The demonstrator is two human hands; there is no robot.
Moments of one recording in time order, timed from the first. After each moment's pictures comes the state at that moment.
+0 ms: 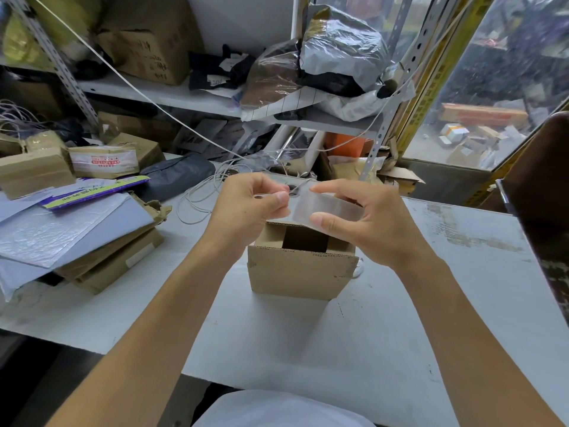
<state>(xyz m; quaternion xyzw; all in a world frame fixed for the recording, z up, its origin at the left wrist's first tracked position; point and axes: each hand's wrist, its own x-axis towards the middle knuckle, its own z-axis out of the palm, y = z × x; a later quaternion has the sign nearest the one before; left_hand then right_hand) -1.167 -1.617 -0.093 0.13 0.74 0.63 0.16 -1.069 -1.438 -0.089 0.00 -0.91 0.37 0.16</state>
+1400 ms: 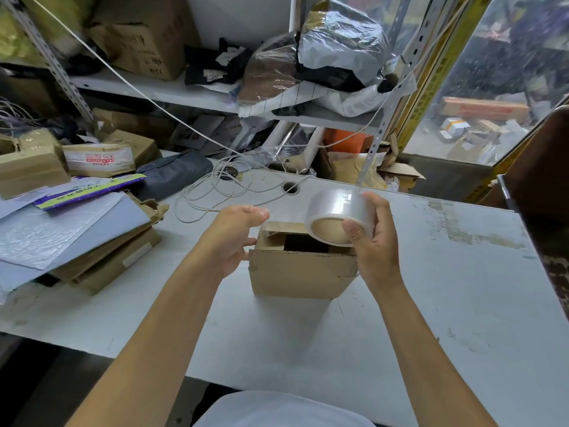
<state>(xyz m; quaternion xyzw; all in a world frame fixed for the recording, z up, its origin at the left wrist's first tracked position) -1.182 -1.624 -0.137 -0.06 0.68 0.64 0.35 -1.064 -1.432 -0.179 -0.16 -0.75 0.59 0.26</state>
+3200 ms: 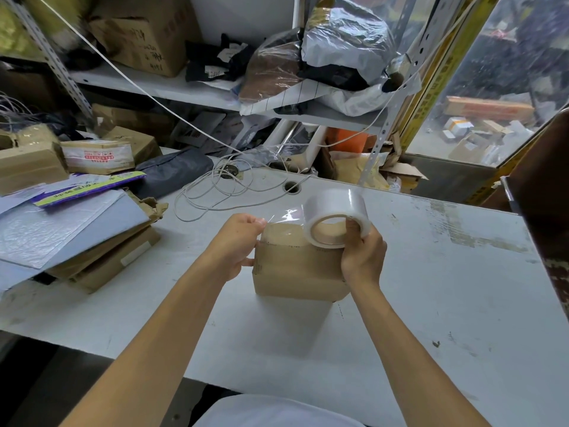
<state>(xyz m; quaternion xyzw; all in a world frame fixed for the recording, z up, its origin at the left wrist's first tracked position) -1.185 -1.616 -0.159 -0.03 0.74 0.58 0.34 -1.089 -1.440 -0.215 -0.34 -0.76 0.45 0.31</state>
